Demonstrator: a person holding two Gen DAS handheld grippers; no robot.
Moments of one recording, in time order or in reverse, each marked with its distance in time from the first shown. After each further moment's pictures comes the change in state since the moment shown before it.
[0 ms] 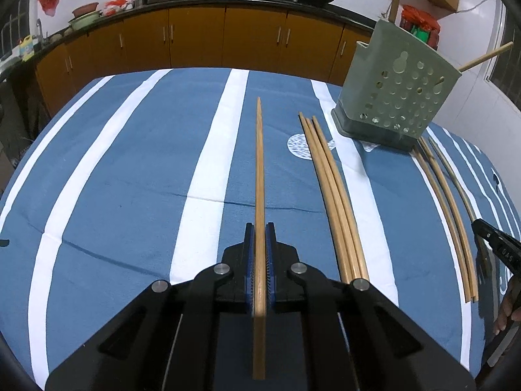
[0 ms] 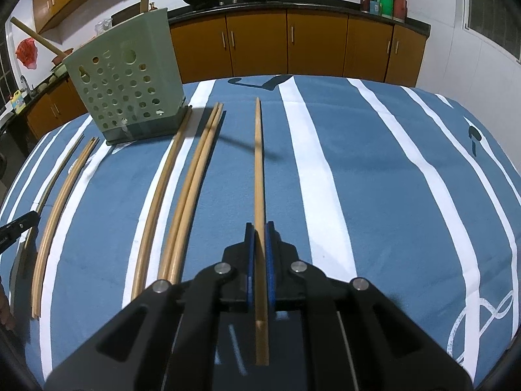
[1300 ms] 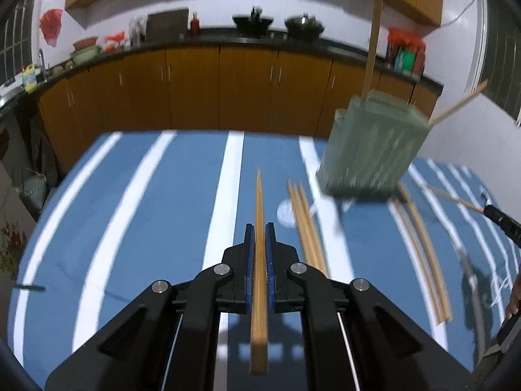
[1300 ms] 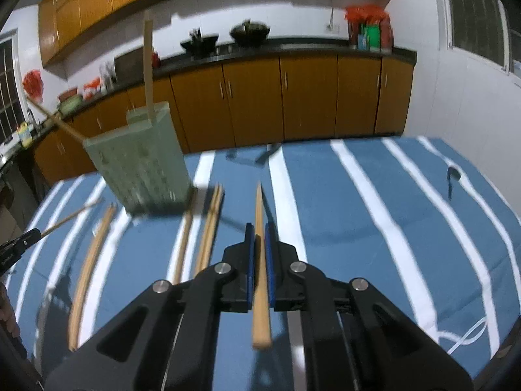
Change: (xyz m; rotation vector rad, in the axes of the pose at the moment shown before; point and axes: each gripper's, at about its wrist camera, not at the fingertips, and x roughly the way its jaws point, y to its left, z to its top) left arm -0.059 -0.005 0.040 0.044 -0.175 -0.005; right arm -0.065 -0.012 0.040 0.046 -0.212 0.015
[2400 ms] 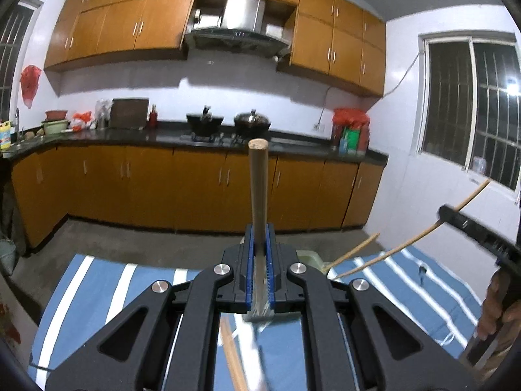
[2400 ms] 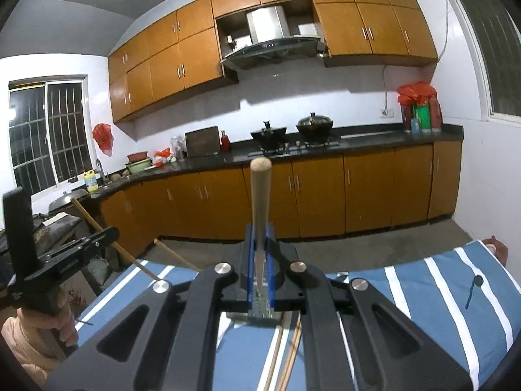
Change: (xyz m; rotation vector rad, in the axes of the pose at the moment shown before) left arm -0.112 -0.059 0.107 0.053 -0.394 -0.204; right arm -0.137 0.044 0.120 -0.068 -0.351 0.287
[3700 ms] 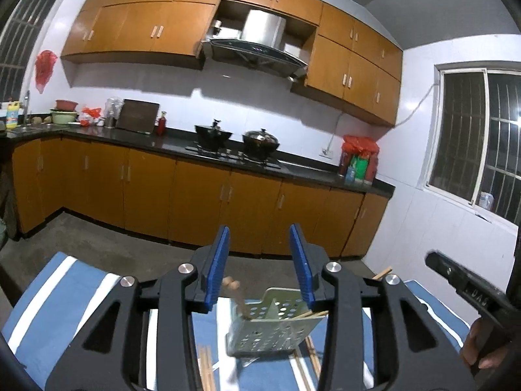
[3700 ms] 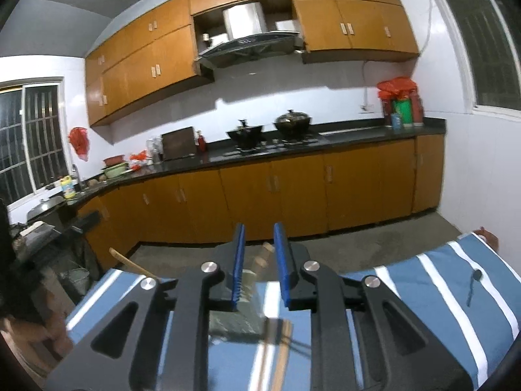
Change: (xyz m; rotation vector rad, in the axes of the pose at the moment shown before) left arm 0.031 0.006 -0.002 -0.110 -0.090 0.038; right arm 0.046 -0.018 -0.021 0.037 0.007 -0.119
